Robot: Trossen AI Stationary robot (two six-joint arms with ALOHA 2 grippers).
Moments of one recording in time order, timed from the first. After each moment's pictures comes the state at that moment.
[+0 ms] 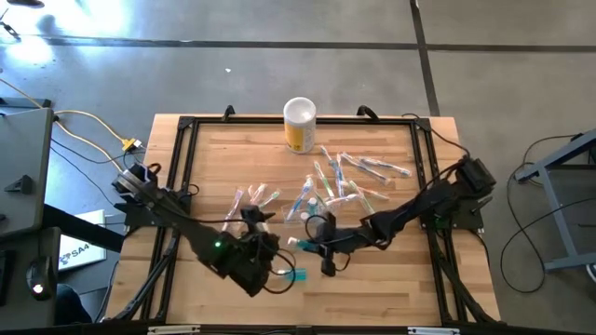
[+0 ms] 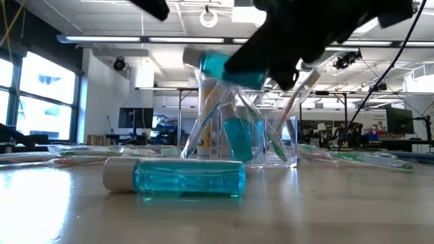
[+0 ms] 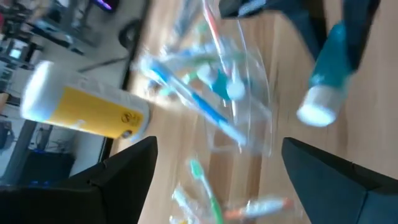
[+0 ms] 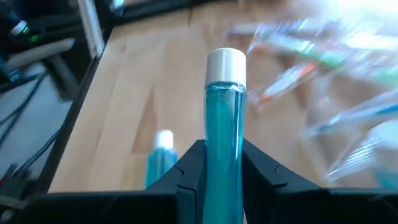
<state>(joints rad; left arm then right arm) -0.63 1.71 1.51 -1.04 -0.95 -0.50 0.41 1.73 0.90 0.32 0.28 0.44</state>
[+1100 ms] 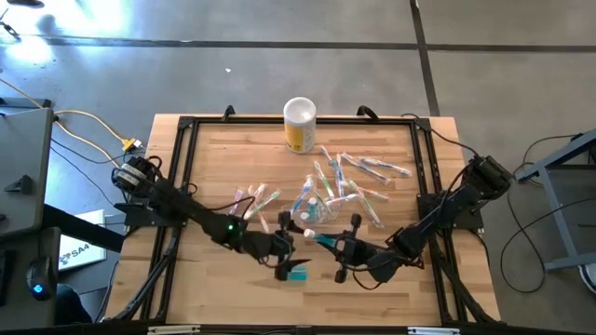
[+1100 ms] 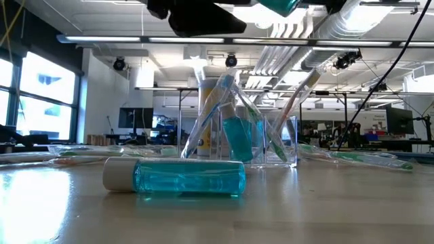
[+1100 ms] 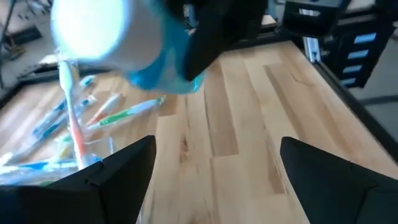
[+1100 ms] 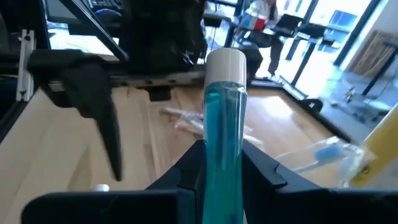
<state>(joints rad) -0.46 1.67 1.00 0.35 -0.46 -0.03 0.66 1.60 0.90 0.35 0.95 0.13</state>
